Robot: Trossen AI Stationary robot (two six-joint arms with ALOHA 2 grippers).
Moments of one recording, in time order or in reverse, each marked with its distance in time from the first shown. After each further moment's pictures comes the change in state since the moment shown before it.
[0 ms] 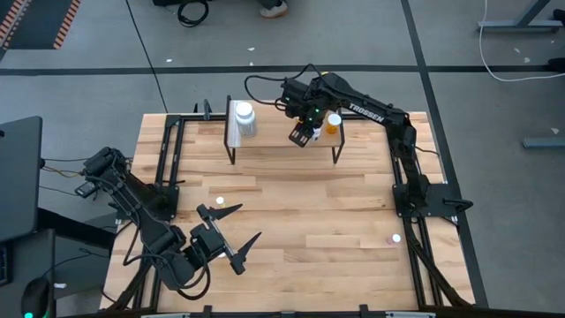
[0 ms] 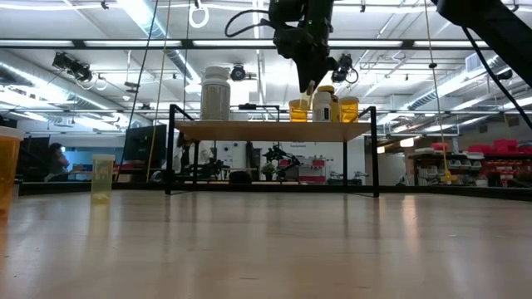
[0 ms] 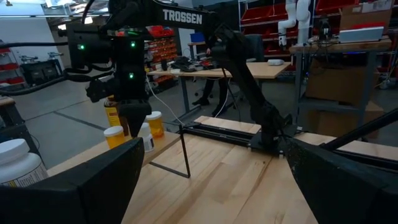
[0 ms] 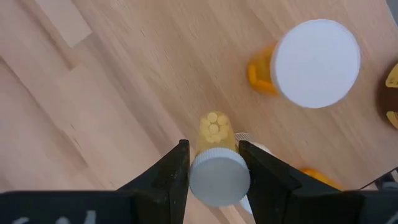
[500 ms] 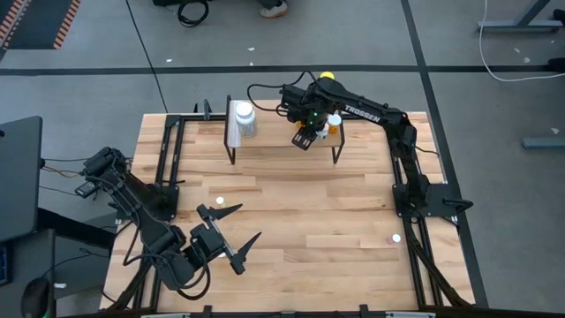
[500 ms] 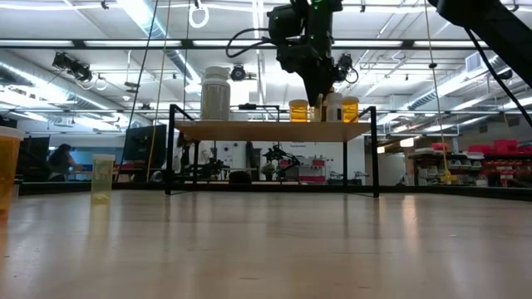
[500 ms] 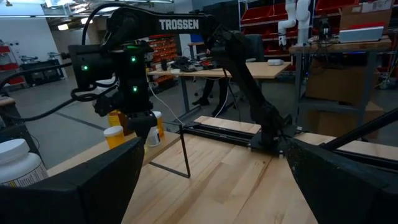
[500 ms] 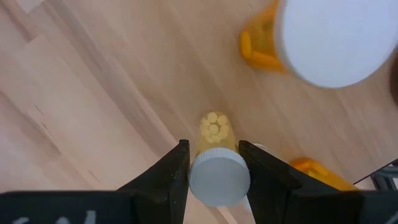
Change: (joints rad) left arm 0.000 0.000 0.000 -0.001 0.000 0.000; right arm -0.010 -0.001 -0.102 0.002 0.026 -0.018
